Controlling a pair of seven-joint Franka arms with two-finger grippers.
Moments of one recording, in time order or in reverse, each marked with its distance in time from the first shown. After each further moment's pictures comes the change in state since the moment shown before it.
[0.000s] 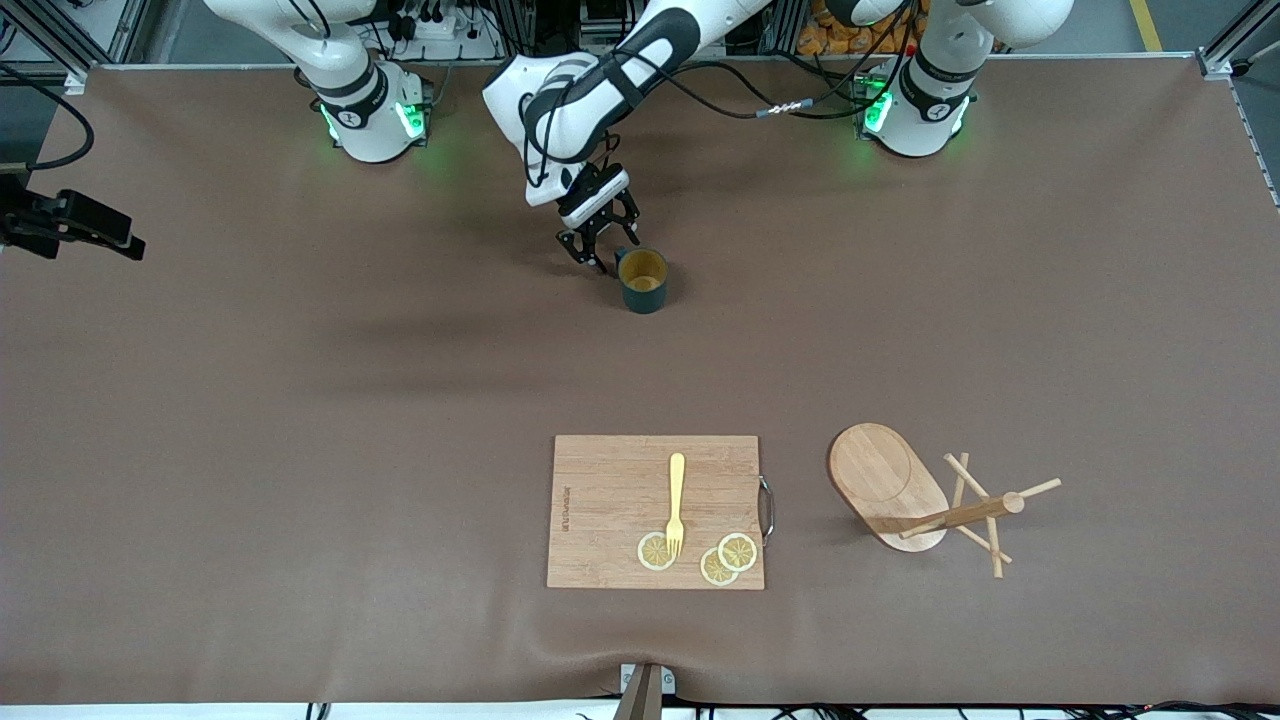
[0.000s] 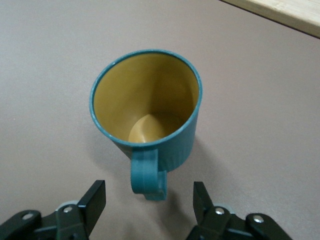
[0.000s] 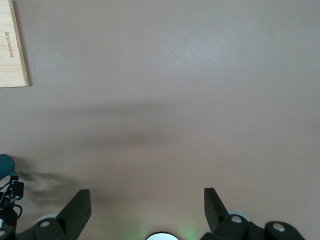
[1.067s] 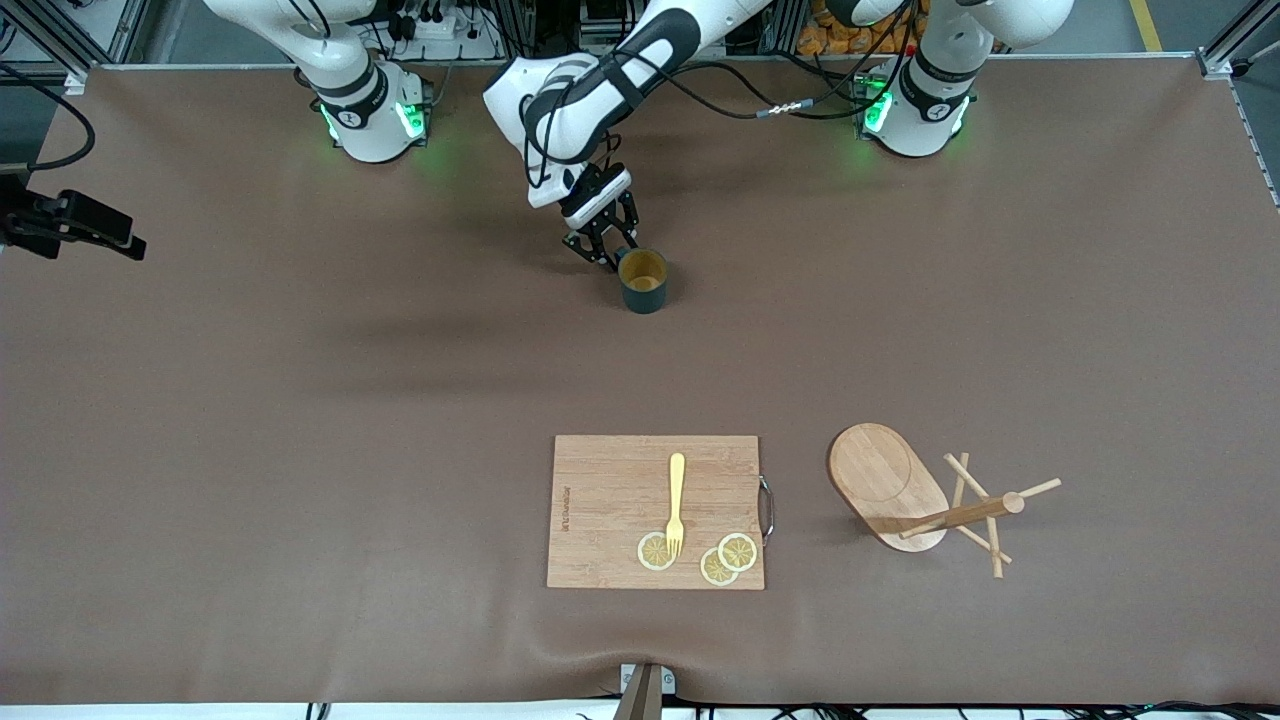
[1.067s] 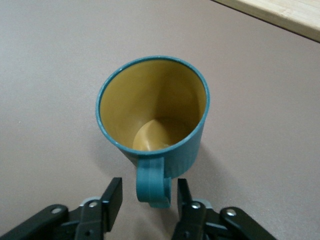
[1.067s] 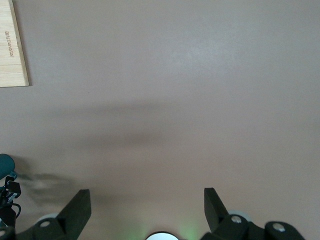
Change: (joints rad) left arm 0.000 0.000 0.002 0.000 0.000 -0.017 -0.015; right arm 0.000 0.000 0.001 -0.001 0.000 0.000 0.000
